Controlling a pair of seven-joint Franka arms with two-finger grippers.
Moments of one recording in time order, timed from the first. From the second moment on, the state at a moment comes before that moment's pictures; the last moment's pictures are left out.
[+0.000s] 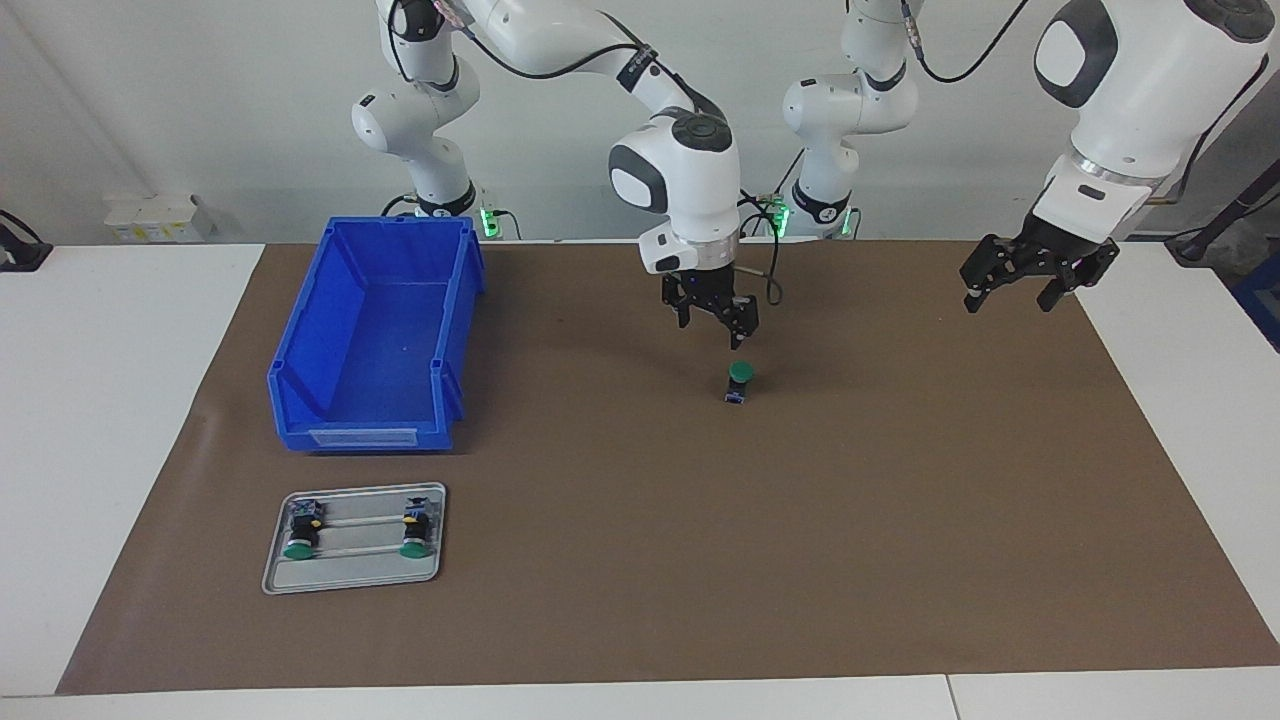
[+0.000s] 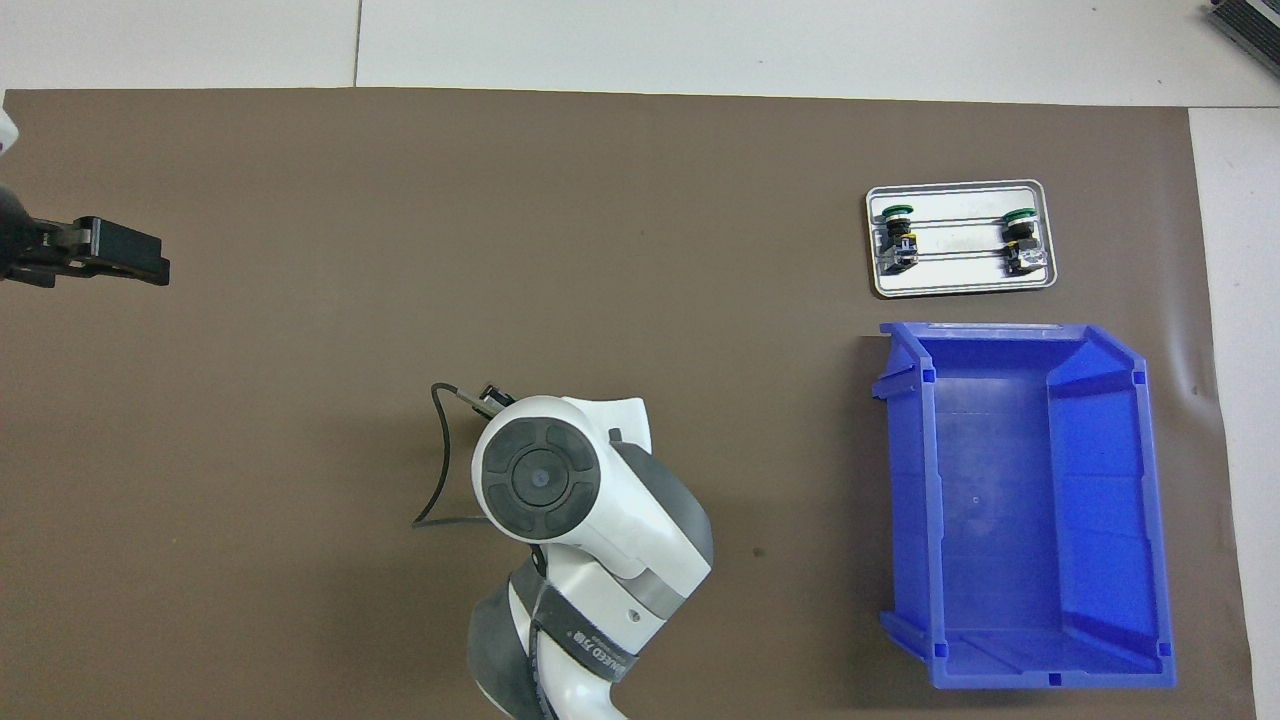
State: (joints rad) left arm -0.03 0.07 0.00 -1.53 -0.02 1.65 0.01; right arm 0.86 0.39 -0.05 -1.70 0.01 2.26 1.47
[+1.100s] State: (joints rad) left arm -0.07 0.09 0.04 -1.49 0.01 1.59 0.01; right arm 0.87 0.58 -0.05 -1.57 -0.07 2.38 1.49
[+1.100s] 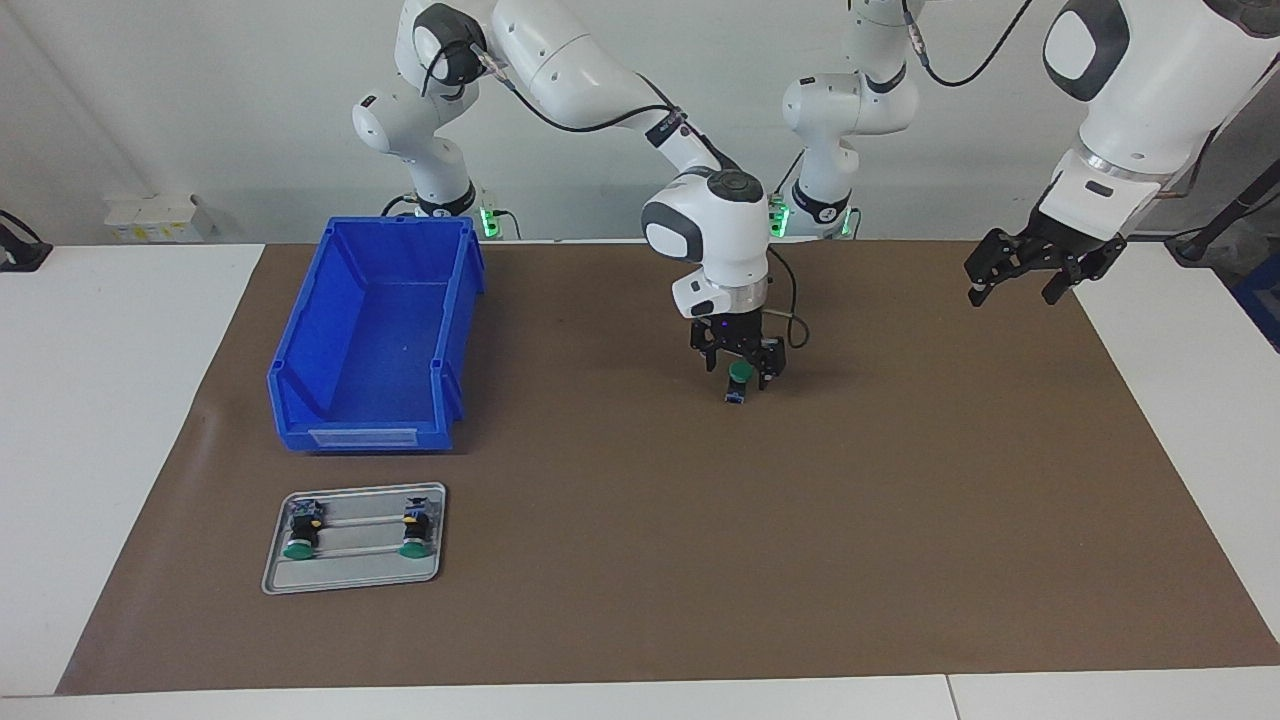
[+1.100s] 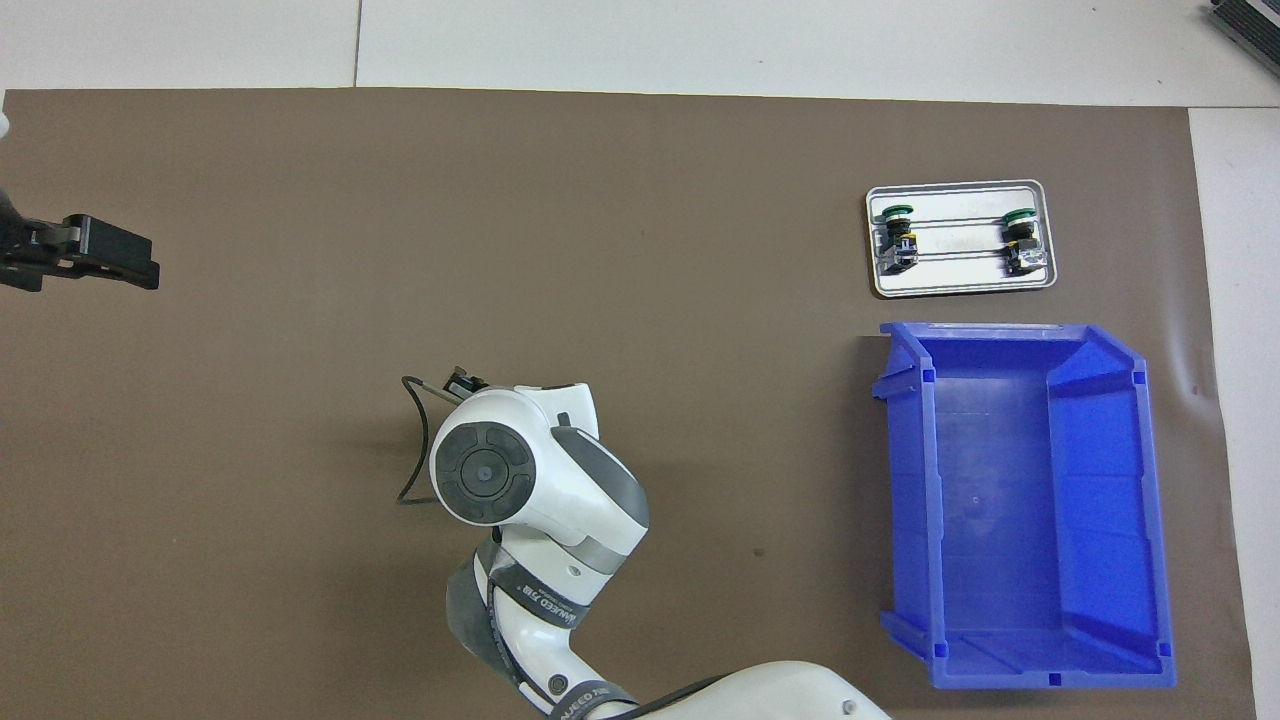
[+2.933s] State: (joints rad) left arm -0.06 0.05 0.03 -1.54 0.05 1.60 0.00; right arm 0.39 0.18 -0.06 -1.61 -0.06 1.84 0.56
